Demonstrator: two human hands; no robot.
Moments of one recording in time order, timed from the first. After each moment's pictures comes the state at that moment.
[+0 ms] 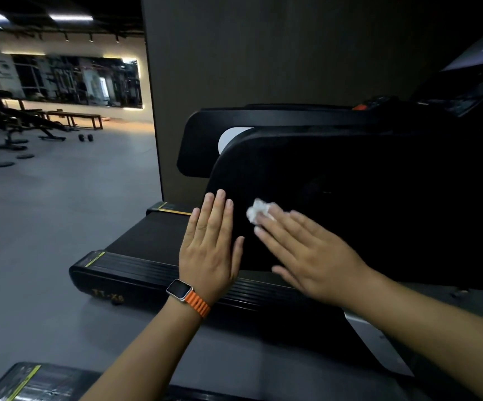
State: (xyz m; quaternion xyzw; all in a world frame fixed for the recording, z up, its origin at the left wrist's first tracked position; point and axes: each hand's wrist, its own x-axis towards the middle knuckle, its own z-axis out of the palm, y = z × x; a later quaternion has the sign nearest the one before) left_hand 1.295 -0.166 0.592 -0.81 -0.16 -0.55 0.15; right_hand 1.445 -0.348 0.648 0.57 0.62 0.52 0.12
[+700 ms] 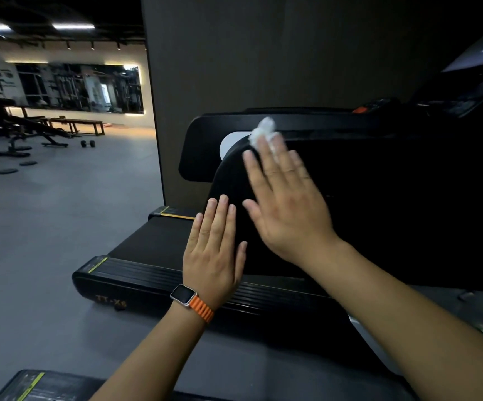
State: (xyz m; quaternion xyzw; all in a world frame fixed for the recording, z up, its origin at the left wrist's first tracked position) left_hand 1.295 -0.168 0.592 -0.81 -0.16 -0.54 0.14; right_hand 1.402 -0.292 0.705 0.66 0.55 0.50 -0.12
